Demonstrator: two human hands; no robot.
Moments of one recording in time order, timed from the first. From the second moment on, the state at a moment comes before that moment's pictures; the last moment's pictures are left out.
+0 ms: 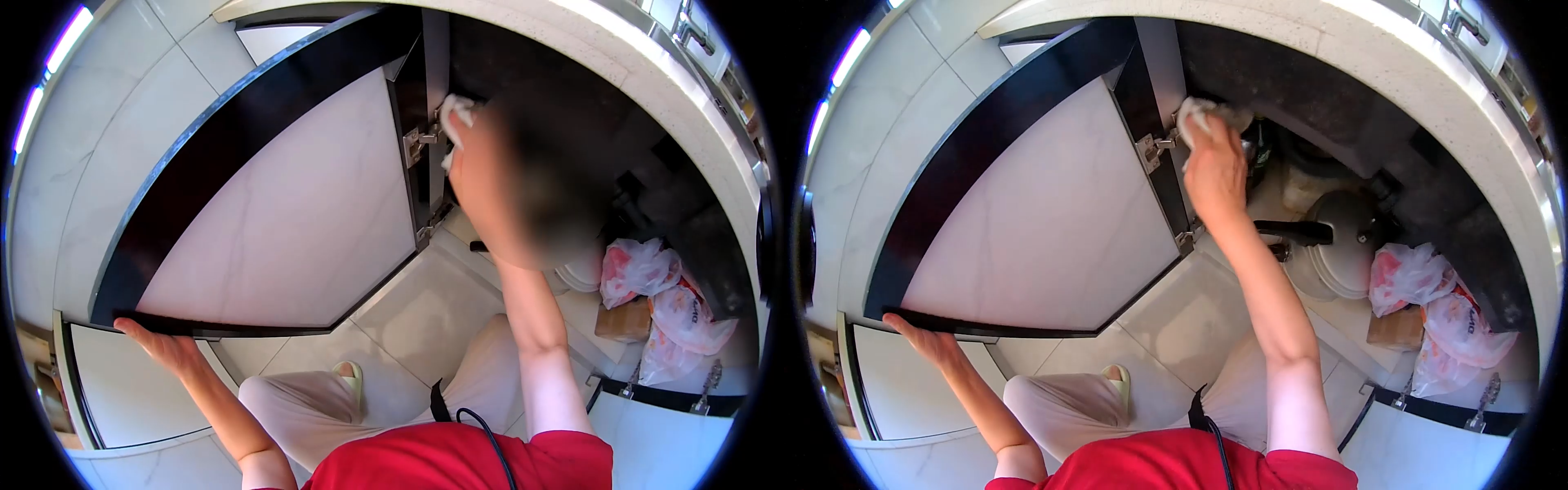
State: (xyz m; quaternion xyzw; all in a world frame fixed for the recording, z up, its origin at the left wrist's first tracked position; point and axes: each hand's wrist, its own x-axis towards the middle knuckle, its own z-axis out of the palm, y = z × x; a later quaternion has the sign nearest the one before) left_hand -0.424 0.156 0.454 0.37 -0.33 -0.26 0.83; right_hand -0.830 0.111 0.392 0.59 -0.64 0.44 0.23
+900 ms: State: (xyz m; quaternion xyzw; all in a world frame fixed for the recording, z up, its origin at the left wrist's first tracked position) left_hand -0.415 0.156 0.449 0.38 -0.38 -0.24 0.81; right_hand -0.909 0.129 0.498 0.69 -0.42 0.26 0.53
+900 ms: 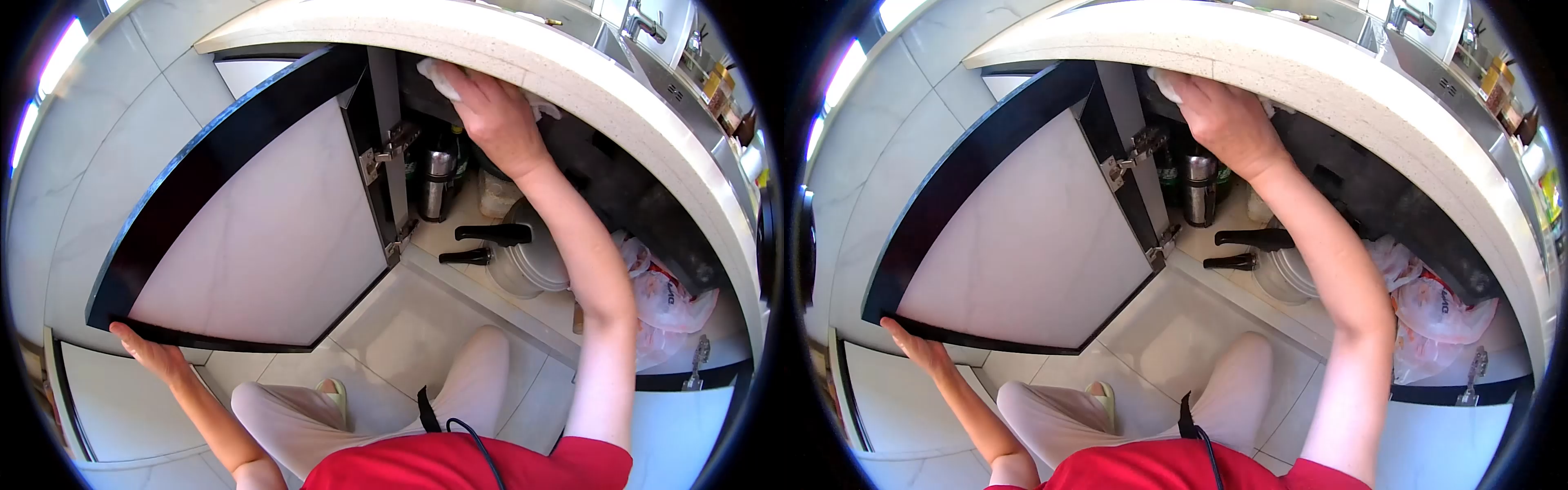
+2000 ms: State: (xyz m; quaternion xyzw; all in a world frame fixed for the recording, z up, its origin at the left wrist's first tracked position) left_hand -0.389 0.146 0.430 0.36 -0.40 -0.23 0.81; right_hand -0.945 0.242 0.467 0.71 -0.54 0.13 0.44
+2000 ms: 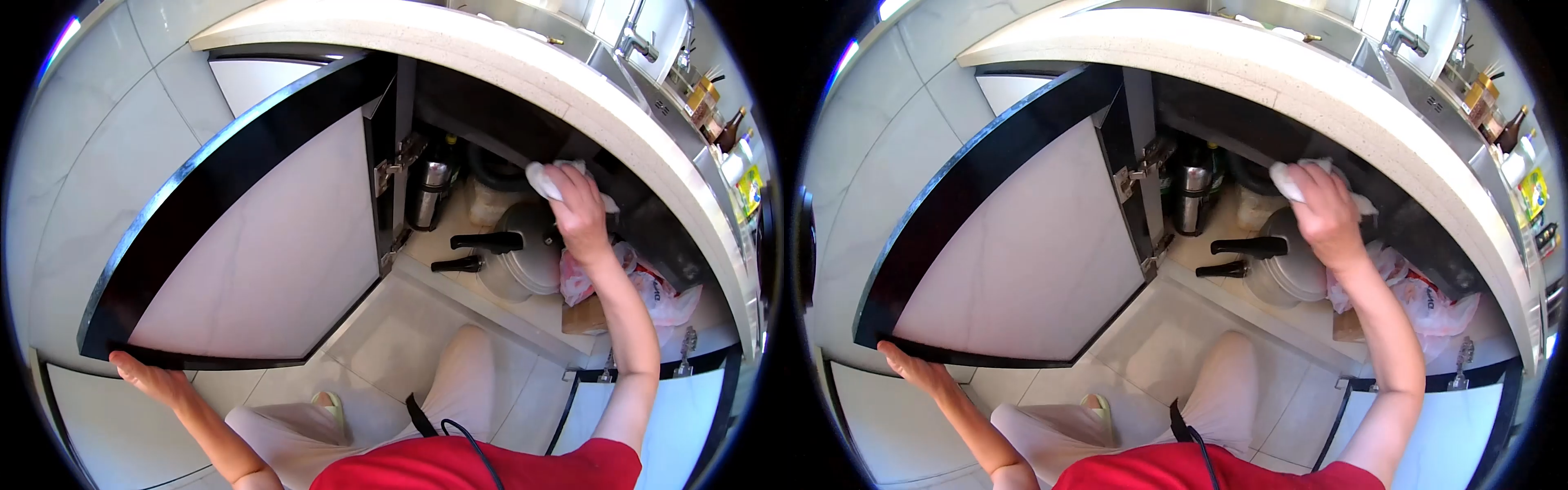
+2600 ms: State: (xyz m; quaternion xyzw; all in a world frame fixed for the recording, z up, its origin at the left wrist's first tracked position) left_hand -0.404 0.147 0.437 0.41 -0.33 -0.18 0.83; right_hand -0.957 0.257 0.496 0.57 -0.62 0.11 0.53
